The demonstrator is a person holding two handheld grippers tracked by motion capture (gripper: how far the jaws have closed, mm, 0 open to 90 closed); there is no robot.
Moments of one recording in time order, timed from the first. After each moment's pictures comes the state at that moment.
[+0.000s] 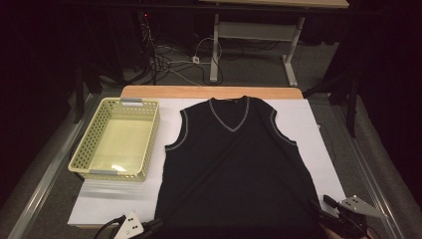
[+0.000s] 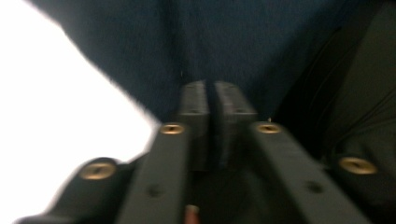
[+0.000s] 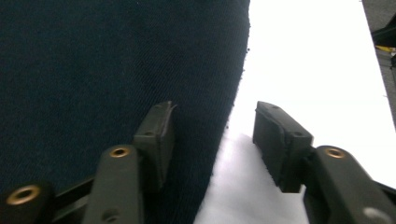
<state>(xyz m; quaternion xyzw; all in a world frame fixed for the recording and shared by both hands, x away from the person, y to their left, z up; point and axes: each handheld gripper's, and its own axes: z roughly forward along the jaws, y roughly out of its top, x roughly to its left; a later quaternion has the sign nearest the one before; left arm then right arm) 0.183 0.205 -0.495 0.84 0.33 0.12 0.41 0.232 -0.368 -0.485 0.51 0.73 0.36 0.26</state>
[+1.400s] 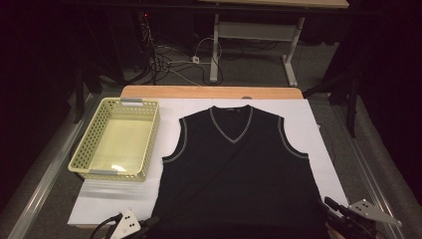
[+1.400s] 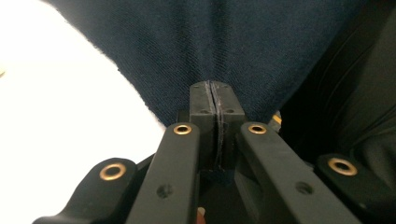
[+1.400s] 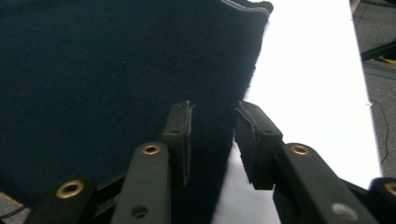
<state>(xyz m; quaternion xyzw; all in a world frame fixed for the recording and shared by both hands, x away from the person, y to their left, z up) 0.183 0.211 -0.495 0.84 0.34 0.14 0.40 0.222 -0.378 -0.477 0.49 0.73 0.40 0.26</state>
